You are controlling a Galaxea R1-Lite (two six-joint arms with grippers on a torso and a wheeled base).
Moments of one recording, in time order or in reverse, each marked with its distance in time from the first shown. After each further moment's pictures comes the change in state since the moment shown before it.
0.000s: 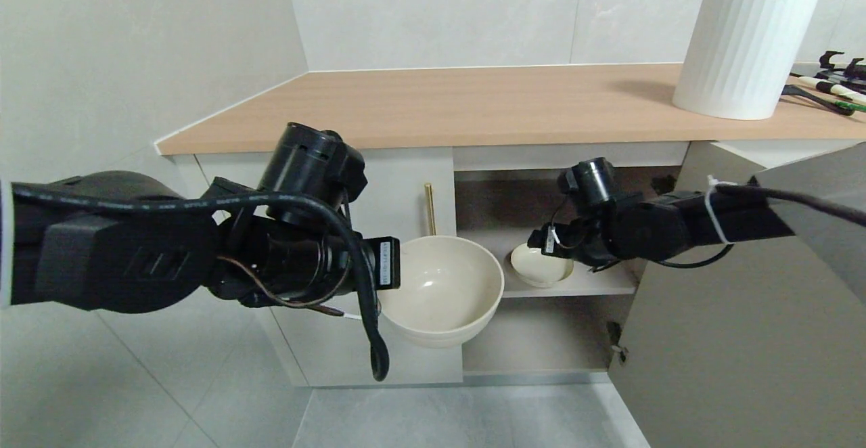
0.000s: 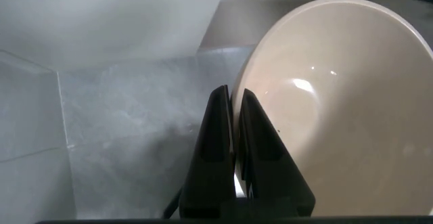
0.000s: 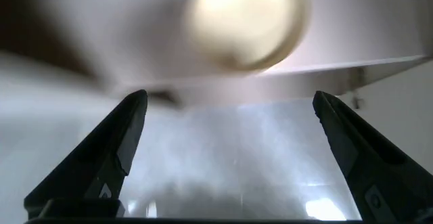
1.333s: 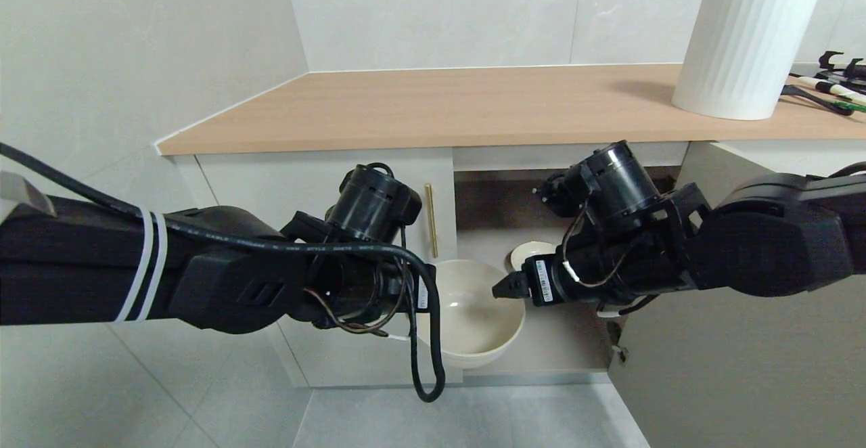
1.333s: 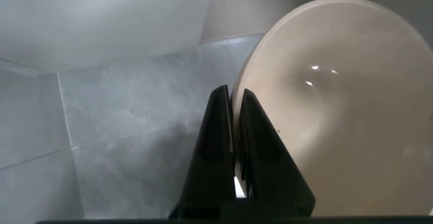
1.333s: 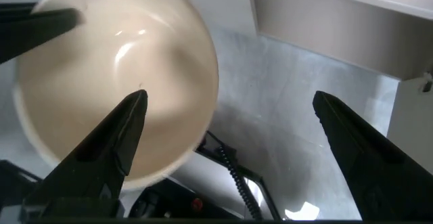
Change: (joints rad) left arm -0.067 0.121 0.008 -0.079 0.054 0.004; right arm 0.226 -0.304 0.206 0.157 0.201 -0.112
